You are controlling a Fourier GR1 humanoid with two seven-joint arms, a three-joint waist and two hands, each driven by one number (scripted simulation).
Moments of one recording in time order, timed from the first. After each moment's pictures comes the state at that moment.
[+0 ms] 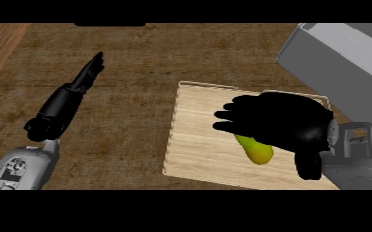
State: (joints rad) left arm -0.23 0.40 -0.13 -1.53 0.02 -0.07 -0.07; right arm -0.64 -0.64 0.55 -1.84 0.44 0.95 0.07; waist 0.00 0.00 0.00
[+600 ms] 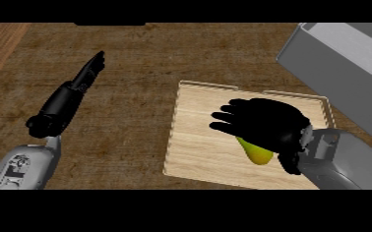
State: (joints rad) left arm -0.24 0.35 -0.08 -1.50 -0.02 -0.12 -0.09; right arm -0.57 -0.55 0.59 -1.77 0.71 0.89 -0.03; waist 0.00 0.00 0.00
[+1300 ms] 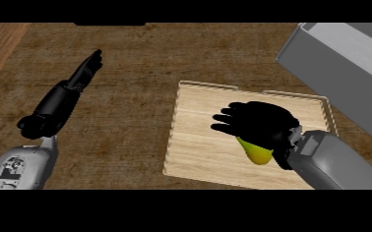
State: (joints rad) left arm -0.23 0.32 -0.03 -1.54 -0.05 -0.18 -0.06; right arm -0.50 -0.49 0.58 -1.66 0.91 0.84 -0.18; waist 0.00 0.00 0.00
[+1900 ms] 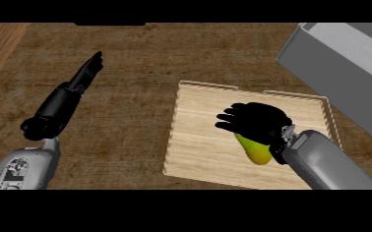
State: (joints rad) left arm -0.22 0.29 0.00 -1.54 -0.09 -0.20 -0.07; right arm -0.46 -0.45 0.57 -1.51 1.08 0.74 -0.29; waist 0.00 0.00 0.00
